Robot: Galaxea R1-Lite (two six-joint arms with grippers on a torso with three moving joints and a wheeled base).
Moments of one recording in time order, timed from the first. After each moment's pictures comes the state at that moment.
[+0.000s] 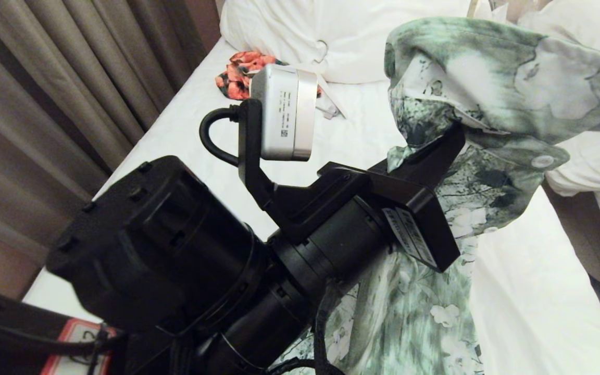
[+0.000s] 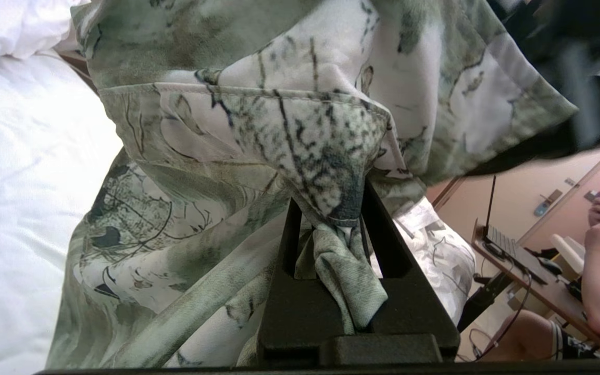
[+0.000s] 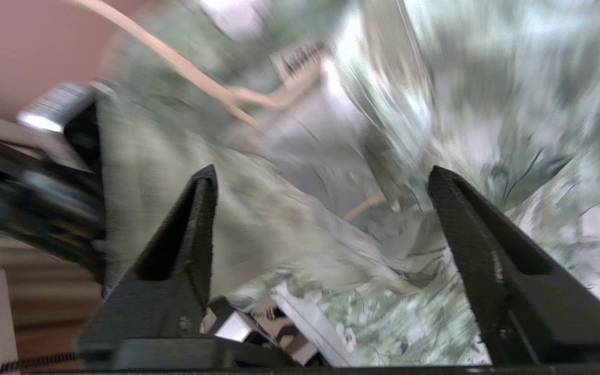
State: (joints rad) left arm -1.14 1.76 -0.86 -1.38 0.07 -0.18; right arm 0.53 1.28 -1.56 0.49 0.32 0.32
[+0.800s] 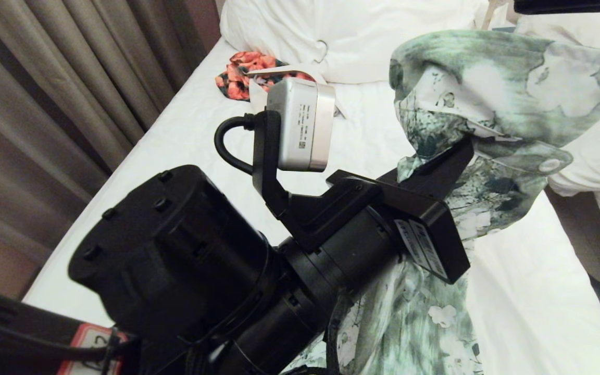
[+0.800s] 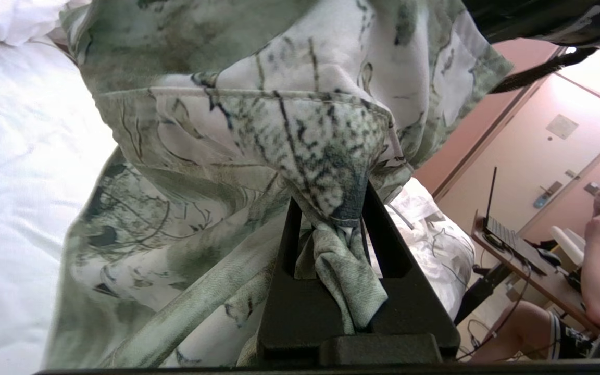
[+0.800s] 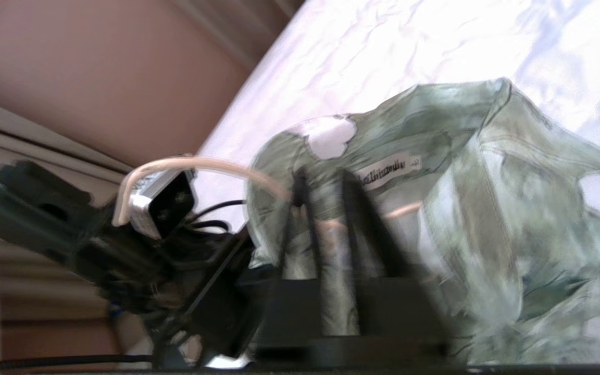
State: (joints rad) left arm -1.15 1.78 -0.86 -1.37 0.08 -0.17; right arm 0.62 1.45 -1.99 0.67 0.28 0.26
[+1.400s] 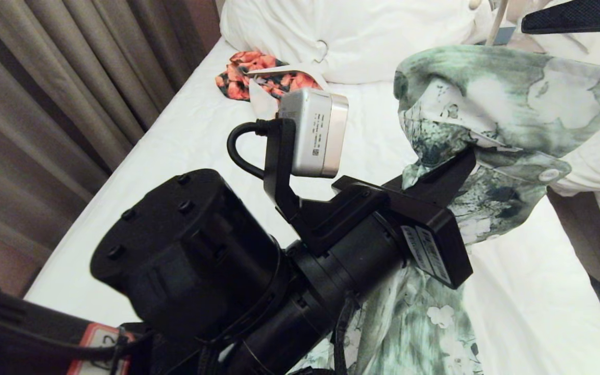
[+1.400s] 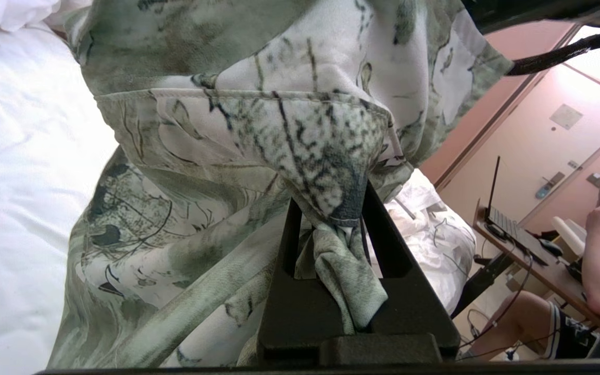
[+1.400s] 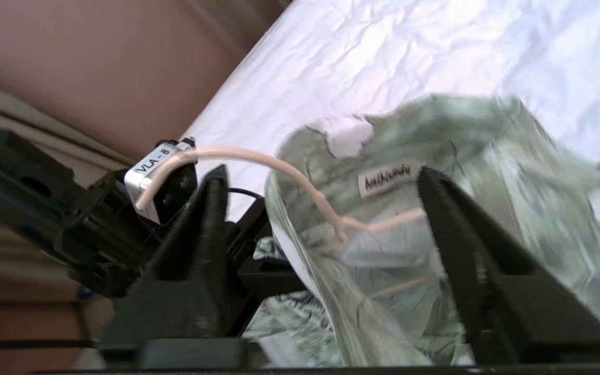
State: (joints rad) left arm -1.15 1.79 -0.87 -1.35 0.08 -0.18; right arm 0.65 1.44 -1.98 0.69 0.24 0.17
